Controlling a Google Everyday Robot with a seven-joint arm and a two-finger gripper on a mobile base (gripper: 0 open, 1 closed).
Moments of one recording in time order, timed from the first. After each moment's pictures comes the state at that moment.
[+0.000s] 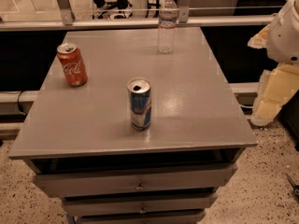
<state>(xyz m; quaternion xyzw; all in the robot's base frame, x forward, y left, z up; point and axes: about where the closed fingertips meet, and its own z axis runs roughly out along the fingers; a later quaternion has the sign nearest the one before) 0.438 -0.217 0.977 -0.60 0.78 -0.03 0.16</state>
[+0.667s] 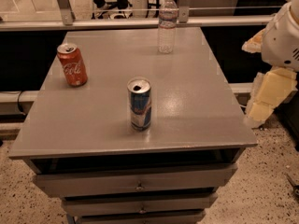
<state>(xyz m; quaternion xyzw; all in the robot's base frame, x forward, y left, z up) 0.440 -0.206 0.968 -0.60 0.78 -0.01 0.17</state>
